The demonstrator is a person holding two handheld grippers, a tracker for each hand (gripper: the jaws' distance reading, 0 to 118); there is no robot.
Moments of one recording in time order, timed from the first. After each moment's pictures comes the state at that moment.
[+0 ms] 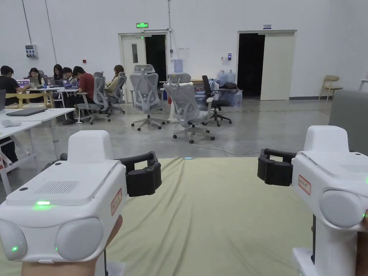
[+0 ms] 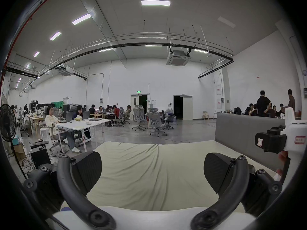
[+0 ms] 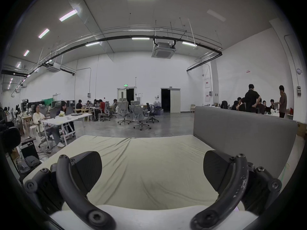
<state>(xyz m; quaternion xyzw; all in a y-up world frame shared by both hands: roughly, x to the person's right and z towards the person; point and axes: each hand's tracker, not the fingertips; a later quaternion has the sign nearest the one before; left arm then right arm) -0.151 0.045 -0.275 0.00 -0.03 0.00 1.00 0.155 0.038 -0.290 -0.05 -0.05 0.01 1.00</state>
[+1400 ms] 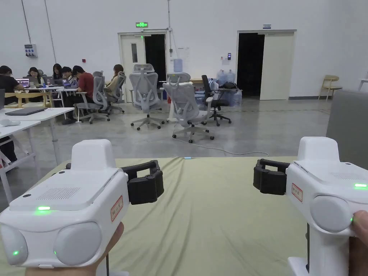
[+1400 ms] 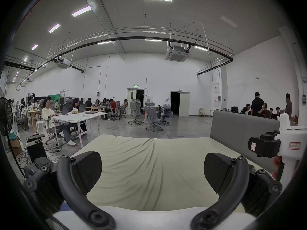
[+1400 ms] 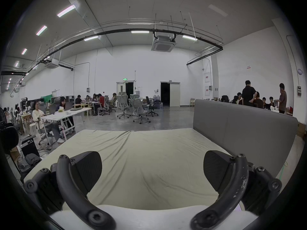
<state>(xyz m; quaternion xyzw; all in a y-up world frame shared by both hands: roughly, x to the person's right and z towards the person) -0.149 0.034 -0.280 -0.03 -0.05 0.01 1.00 0.154 0.023 -0.300 -0.09 -0.05 0.00 0.99</state>
